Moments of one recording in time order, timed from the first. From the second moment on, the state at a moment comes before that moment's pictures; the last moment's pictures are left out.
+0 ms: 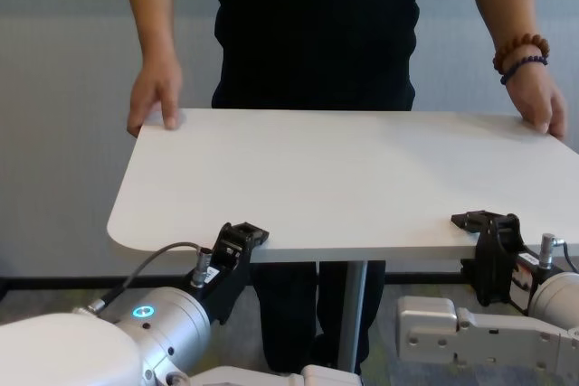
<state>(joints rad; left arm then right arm) -0.39 0.27 0.79 -1.10 1.33 0.25 0.22 0.50 0.24 -0.67 -0.76 -1.05 0.03 -0.33</state>
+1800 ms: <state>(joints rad) -0.23 0.39 0.67 -1.38 1.10 0.12 0.15 0.34 0.35 -0.59 -1.06 -0.85 -0.11 -0.18</state>
